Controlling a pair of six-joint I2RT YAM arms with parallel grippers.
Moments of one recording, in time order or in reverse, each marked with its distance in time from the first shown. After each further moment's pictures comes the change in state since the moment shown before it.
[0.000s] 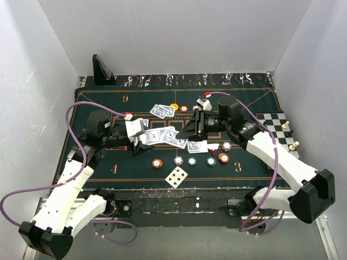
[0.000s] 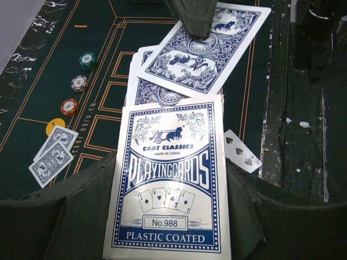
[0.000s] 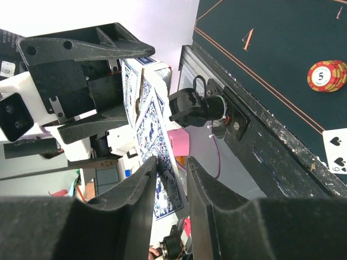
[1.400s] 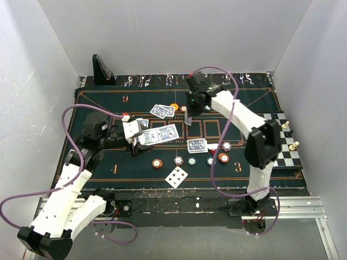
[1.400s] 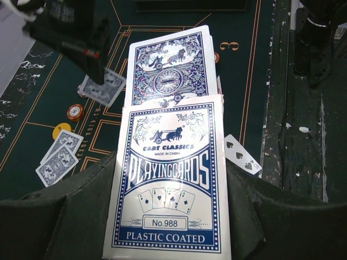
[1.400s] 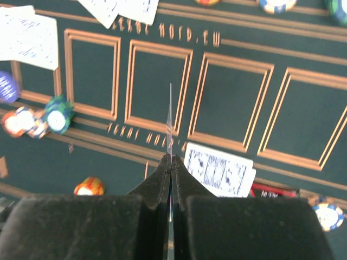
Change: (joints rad) left arm 0.000 -0.036 0.000 0.011 -0.003 -0.021; right arm -0.064 0.605 0.658 -0.625 0.718 -0.620
